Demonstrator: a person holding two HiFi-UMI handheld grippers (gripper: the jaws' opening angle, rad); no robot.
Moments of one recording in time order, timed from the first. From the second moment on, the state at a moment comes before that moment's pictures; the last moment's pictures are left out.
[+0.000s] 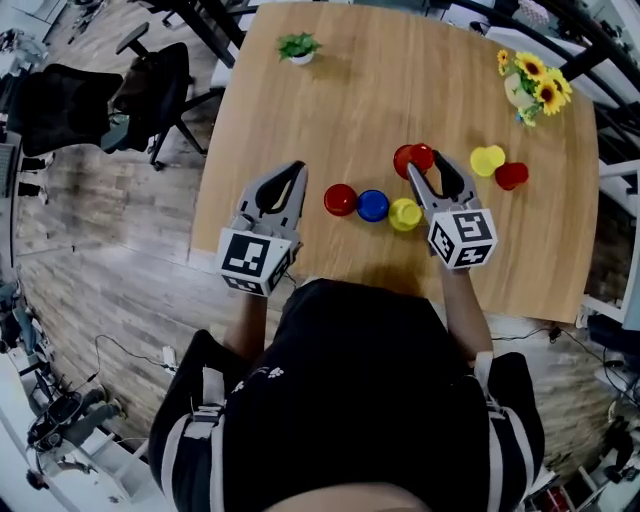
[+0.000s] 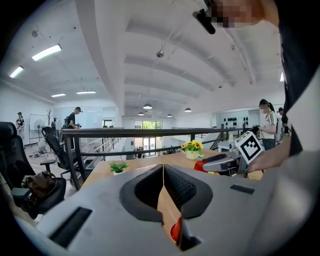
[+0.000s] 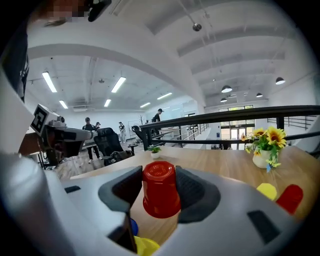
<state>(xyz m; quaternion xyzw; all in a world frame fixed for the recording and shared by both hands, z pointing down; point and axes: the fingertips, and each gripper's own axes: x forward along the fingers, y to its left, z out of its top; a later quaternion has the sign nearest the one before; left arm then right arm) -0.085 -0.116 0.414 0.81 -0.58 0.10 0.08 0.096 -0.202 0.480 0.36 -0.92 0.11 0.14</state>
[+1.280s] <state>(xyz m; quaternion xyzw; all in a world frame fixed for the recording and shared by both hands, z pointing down) -0.109 -0.106 0.421 0.81 -0.58 0.07 0.10 0.009 -0.102 0.488 0.22 -0.95 0.10 0.21</state>
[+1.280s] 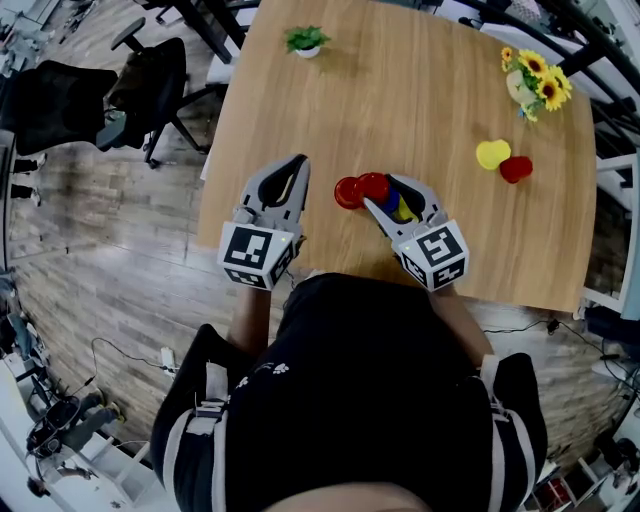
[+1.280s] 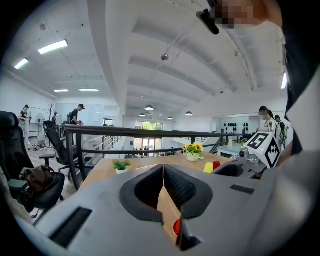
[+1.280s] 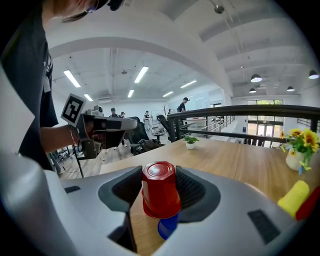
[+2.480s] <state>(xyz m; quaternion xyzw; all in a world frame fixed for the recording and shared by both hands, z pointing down) -0.077 -0.121 0.411 0.81 -0.57 0.10 0.08 0.216 -0.223 0.461 0.53 -0.84 0.10 0.11</state>
